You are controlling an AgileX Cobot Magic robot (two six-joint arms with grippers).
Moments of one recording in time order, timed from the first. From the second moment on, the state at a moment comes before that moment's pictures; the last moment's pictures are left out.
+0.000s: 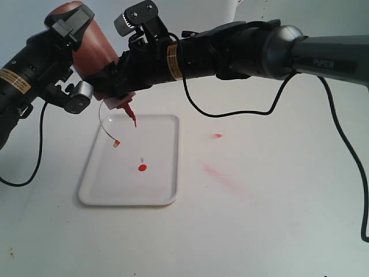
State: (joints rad) left arm -0.13 1.82 -0.82 0.34 -1.14 2.11; right arm 0.55 2.16 -1.69 -1.63 -0.66 1.52
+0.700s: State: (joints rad) left arm -0.13 1.82 -0.82 0.34 -1.14 2.11; right arm 0.55 2.16 -1.69 -1.64 -0.66 1.53
